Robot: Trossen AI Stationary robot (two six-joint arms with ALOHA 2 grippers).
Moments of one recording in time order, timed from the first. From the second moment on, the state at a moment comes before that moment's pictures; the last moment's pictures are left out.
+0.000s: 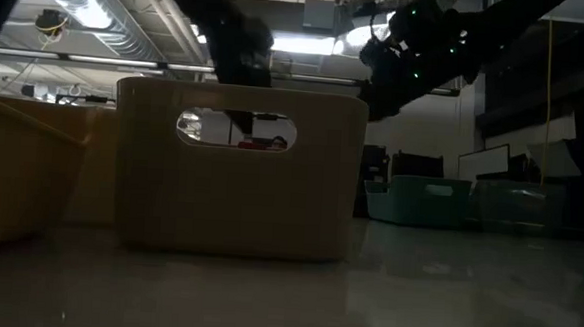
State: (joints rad) left arm 0.67 1.80 1.54 -0.73 -0.21 -0.01; right arm -0.39 1.44 0.83 0.12 -0.14 -0.23
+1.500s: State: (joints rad) left arm 0.68 2.04 1.57 -0.44 0.07 -0.58; right arm -0.39 1.44 0.83 -0.06 -0.14 -0.19
